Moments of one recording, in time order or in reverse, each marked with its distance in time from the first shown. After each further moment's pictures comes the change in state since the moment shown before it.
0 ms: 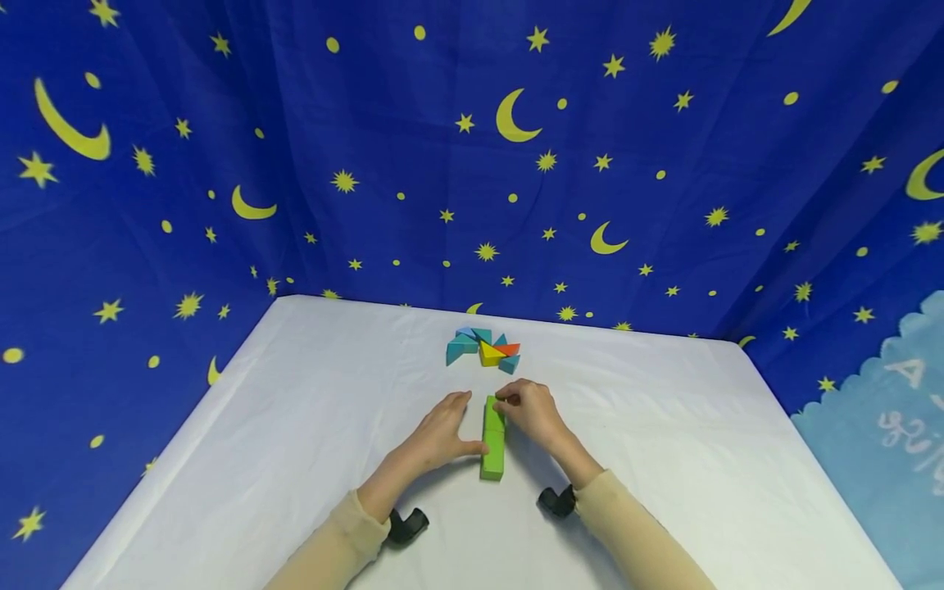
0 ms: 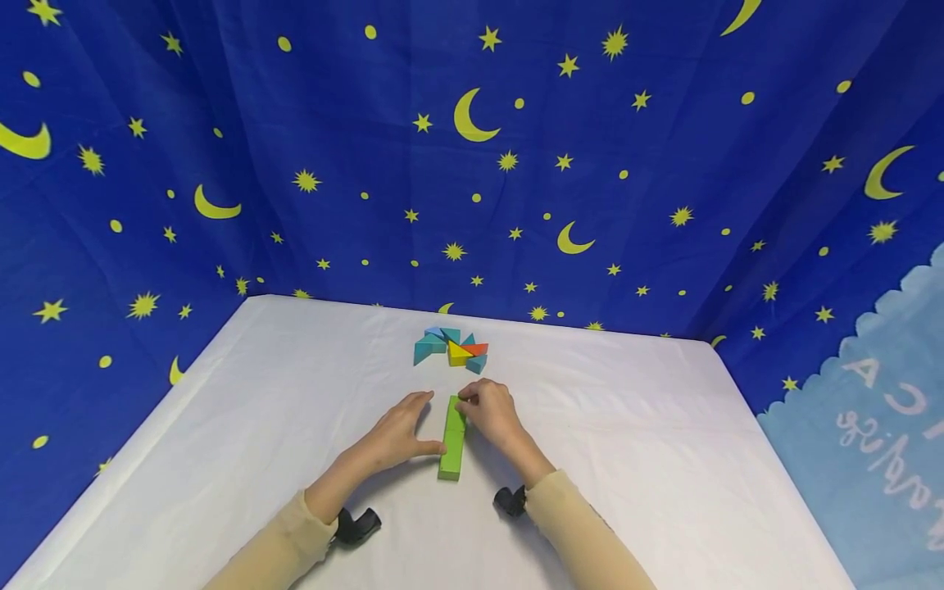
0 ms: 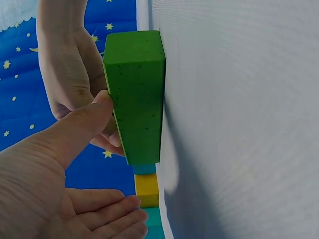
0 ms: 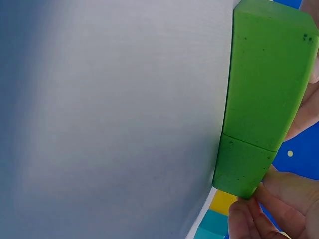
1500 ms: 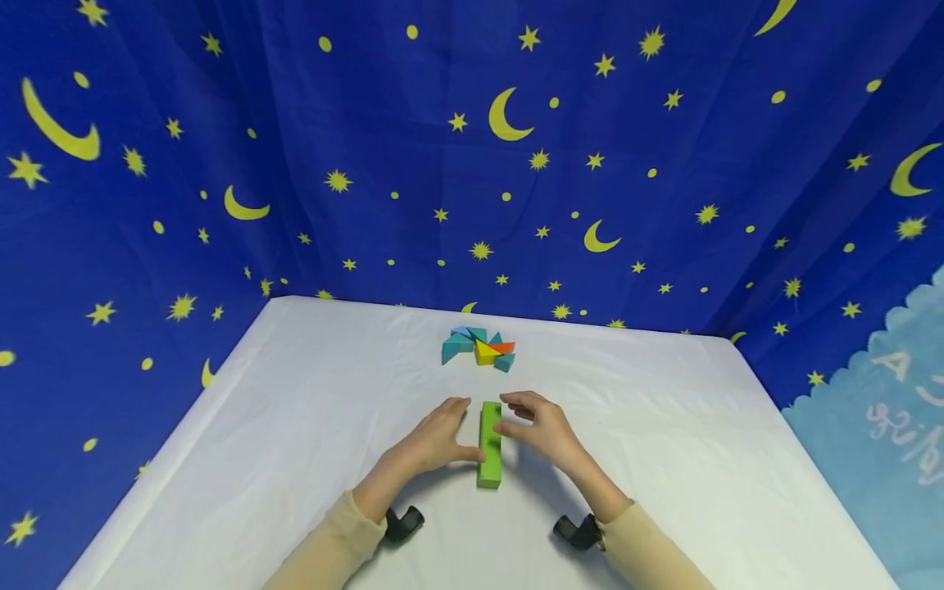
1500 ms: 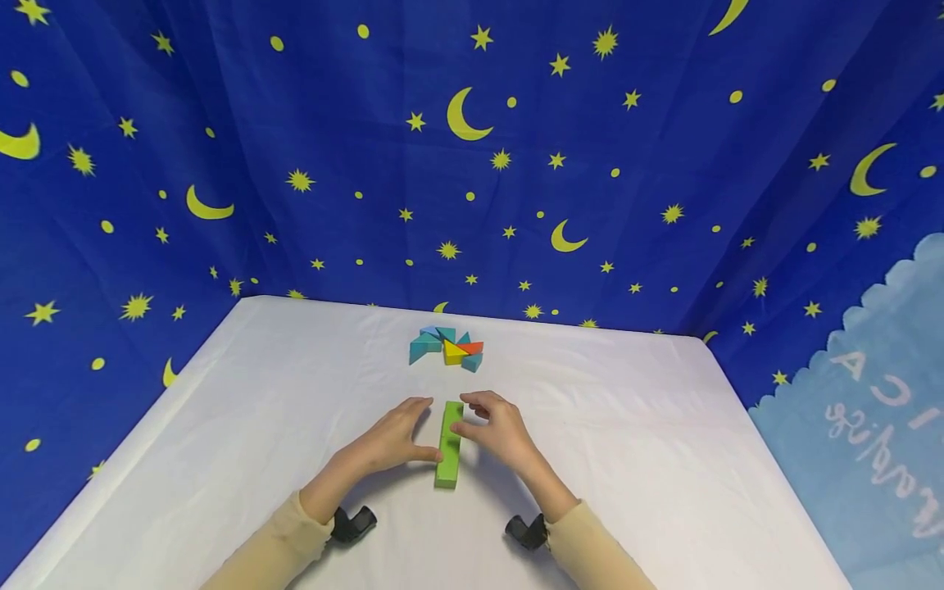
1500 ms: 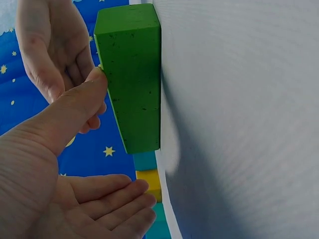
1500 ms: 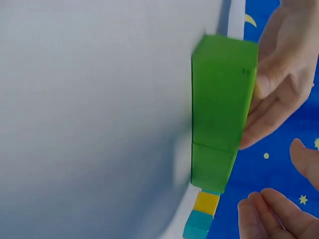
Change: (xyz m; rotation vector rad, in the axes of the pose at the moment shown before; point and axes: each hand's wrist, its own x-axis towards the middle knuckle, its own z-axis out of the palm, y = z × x) left_hand -0.006 0.003 -0.002 0.006 -0.089 0.022; right_hand -0.043 -0.006 -0.021 0.264 -0.060 0.036
